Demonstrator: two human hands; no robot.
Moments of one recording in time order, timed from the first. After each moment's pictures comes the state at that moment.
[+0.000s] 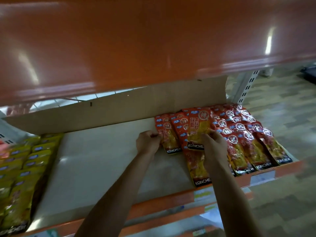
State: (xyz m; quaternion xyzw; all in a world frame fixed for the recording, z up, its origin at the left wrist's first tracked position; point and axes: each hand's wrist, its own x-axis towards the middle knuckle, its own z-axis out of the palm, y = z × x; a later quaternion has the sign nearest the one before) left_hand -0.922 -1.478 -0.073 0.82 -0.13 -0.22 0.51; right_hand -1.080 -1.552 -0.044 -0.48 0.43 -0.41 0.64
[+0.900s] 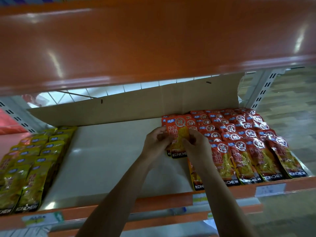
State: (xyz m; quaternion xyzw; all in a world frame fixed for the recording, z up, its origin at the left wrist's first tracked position) left_hand -0.950 -1.459 -0.053 0.68 -0.20 -0.31 0.64; right_hand -1.058 -1.541 -0.046 -0.75 0.37 -0.26 0.49
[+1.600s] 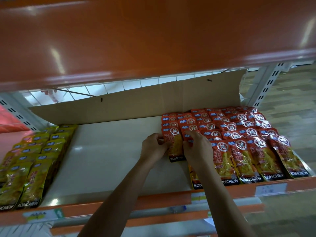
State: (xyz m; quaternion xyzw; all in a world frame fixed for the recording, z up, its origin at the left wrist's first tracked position) left_hand -0.946 -1.459 -0.069 0.85 -0.23 -0.20 0.43; right_hand -1.062 -1.546 -0.051 -0.84 0.38 -0.21 0.32
